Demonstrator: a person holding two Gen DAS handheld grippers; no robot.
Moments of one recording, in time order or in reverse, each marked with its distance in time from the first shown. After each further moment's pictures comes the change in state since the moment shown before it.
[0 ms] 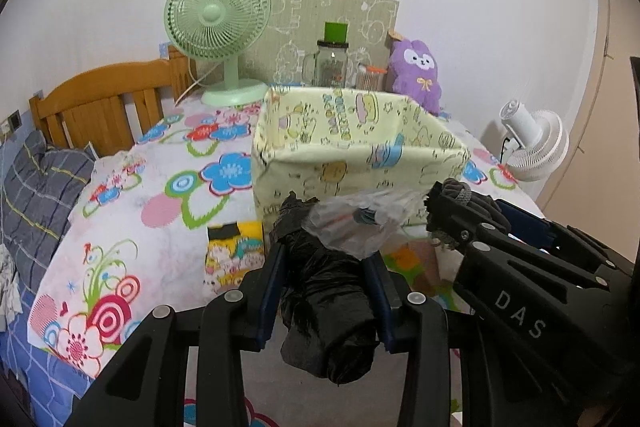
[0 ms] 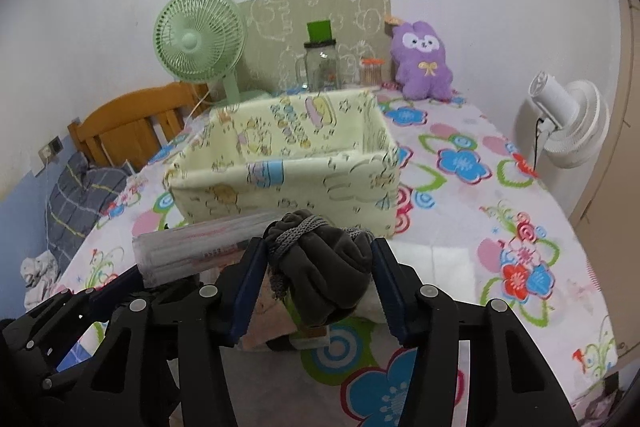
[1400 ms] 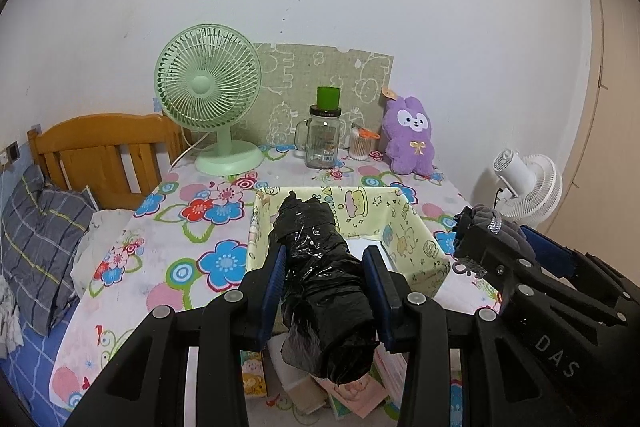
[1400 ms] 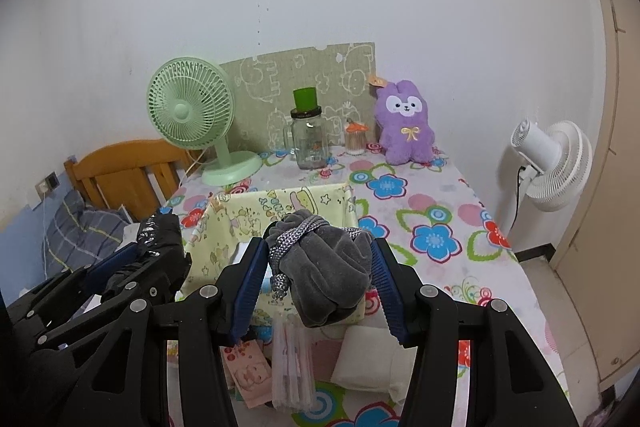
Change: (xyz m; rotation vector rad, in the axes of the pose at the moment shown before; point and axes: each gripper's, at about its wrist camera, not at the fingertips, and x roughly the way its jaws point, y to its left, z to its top) left arm -0.012 -0.007 0.079 0.005 -0.129 -0.015; right arm -0.034 -0.011 0.069 0.008 -0.124 -0.022
